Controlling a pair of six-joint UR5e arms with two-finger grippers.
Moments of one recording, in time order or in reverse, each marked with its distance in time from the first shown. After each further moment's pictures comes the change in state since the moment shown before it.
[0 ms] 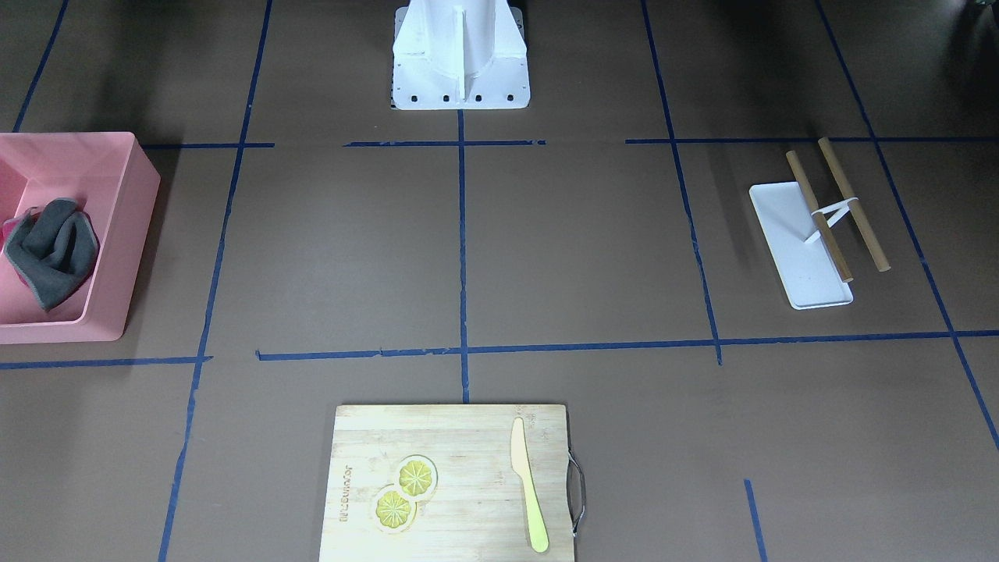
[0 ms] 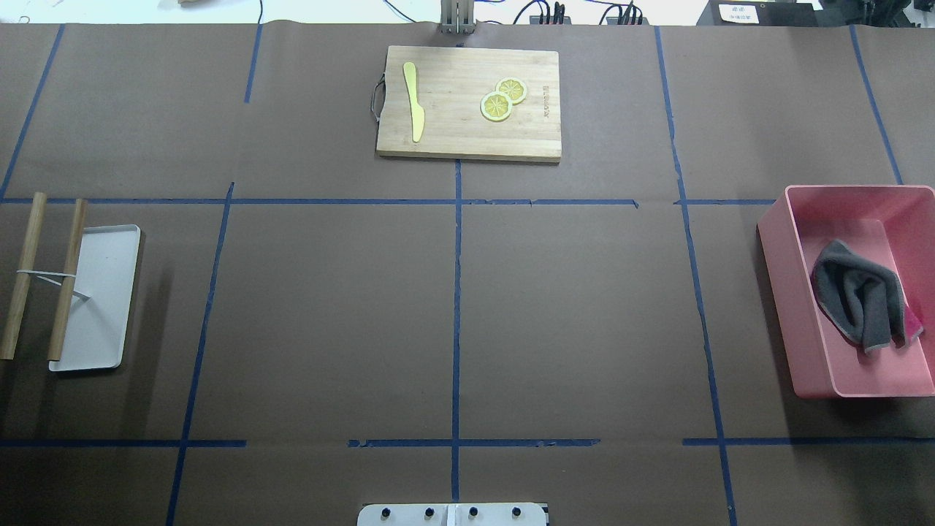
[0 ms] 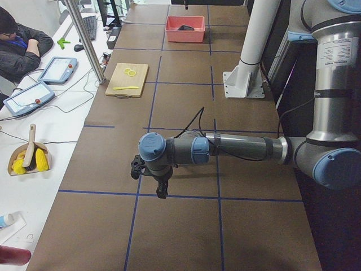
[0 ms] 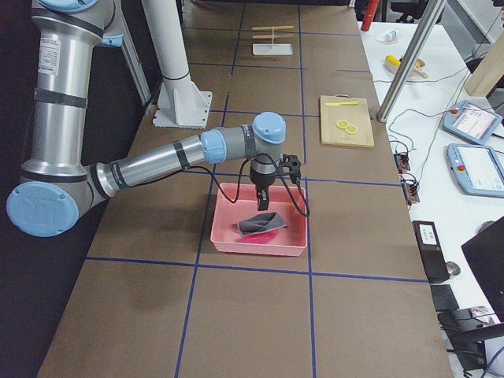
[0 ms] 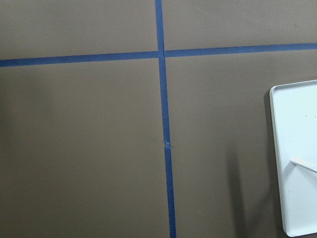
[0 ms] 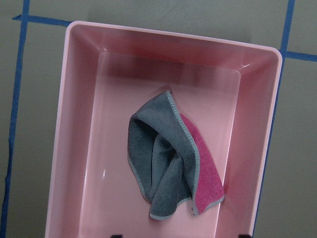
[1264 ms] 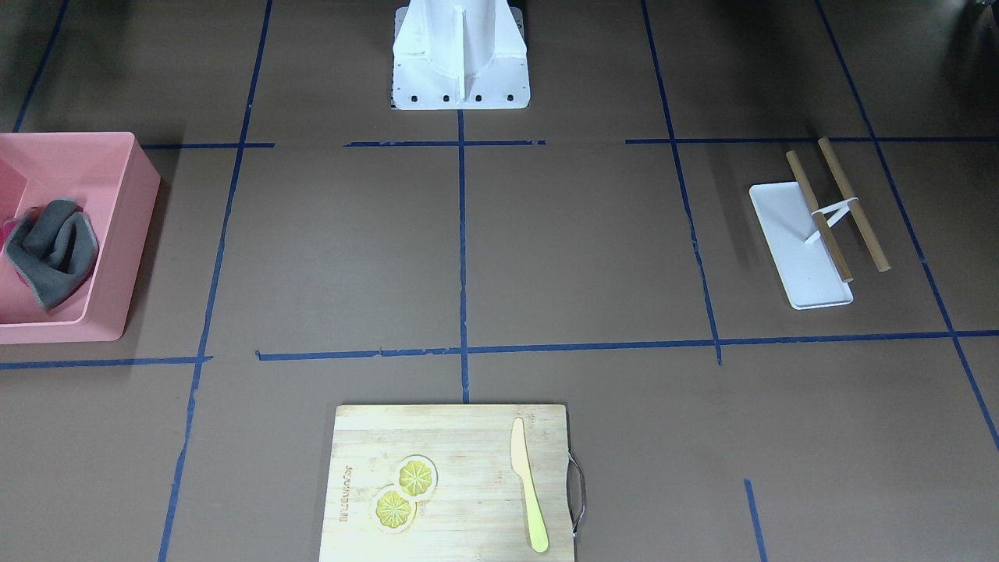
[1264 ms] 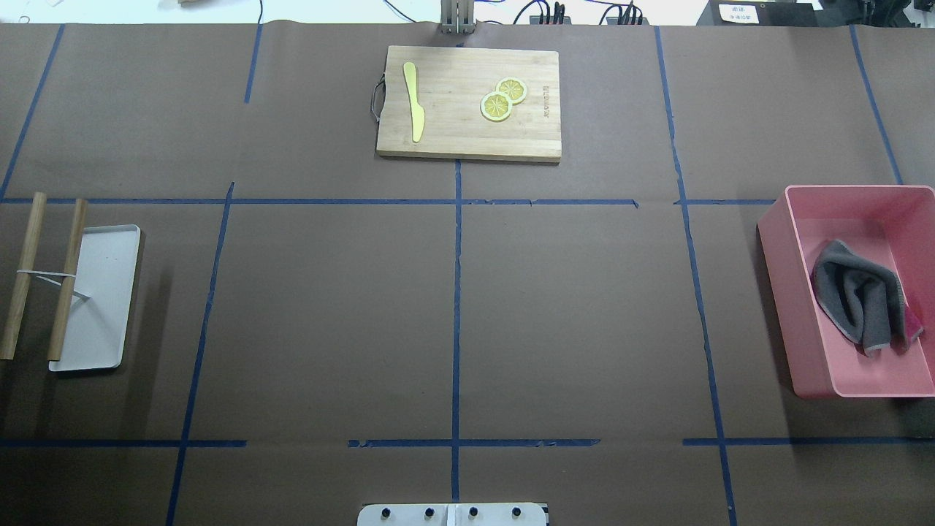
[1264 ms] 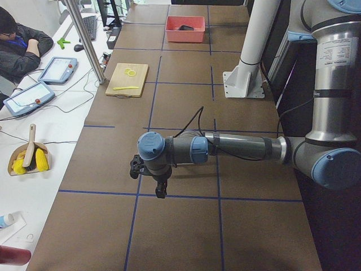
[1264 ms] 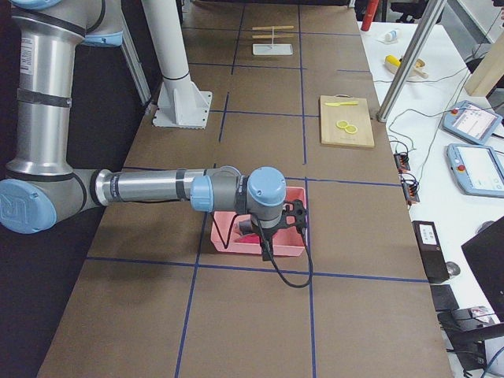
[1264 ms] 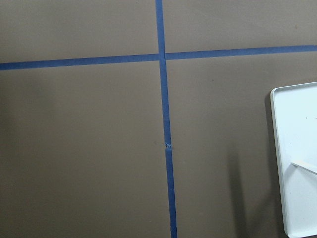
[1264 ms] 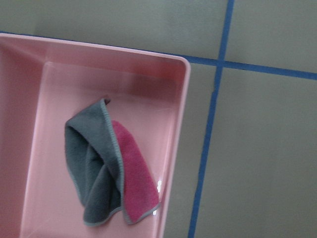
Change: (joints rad) left arm 0.001 -0.007 0.004 0.000 0.007 -0.002; right arm 0.276 -0.008 -0.296 0.166 0.081 -0.296
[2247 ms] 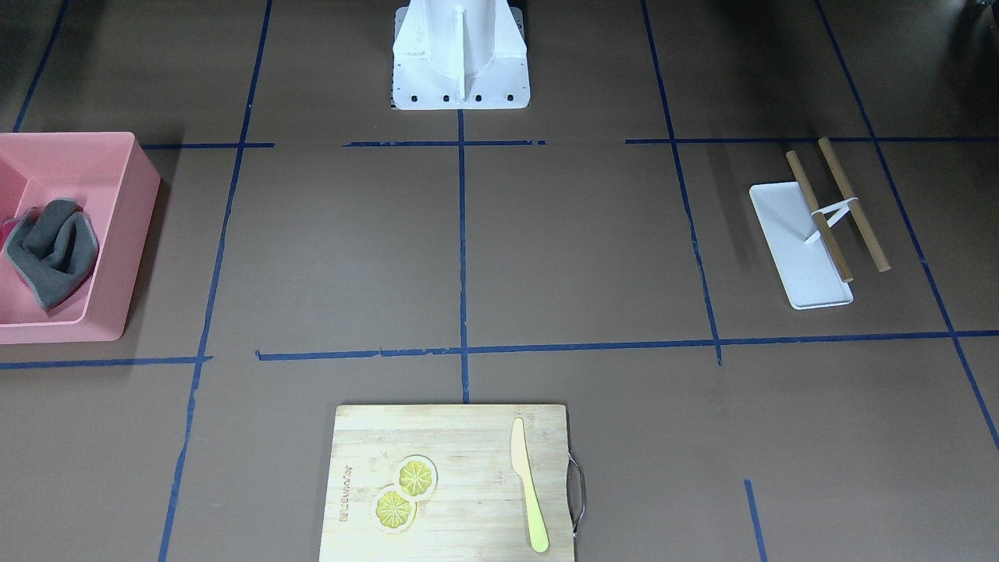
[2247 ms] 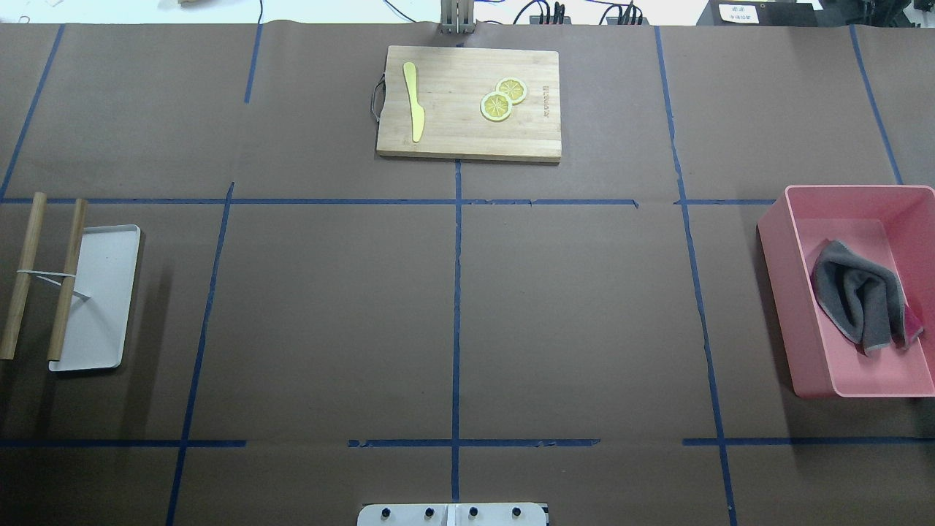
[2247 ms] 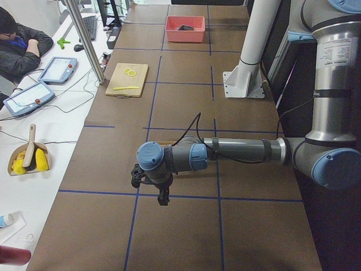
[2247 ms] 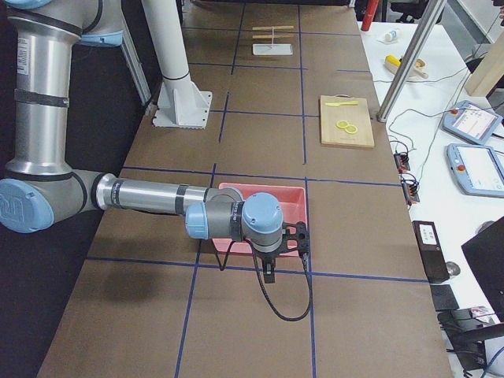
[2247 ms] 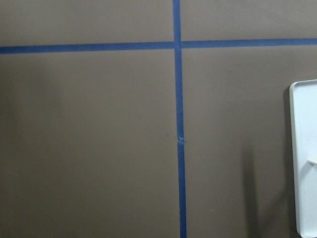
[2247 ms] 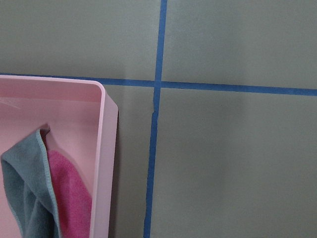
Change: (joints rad) left arm -0.002 -0.001 0.058 -0.002 0.002 0.005; right arm 0.045 0.012 -0.098 0.123 0.002 0.083
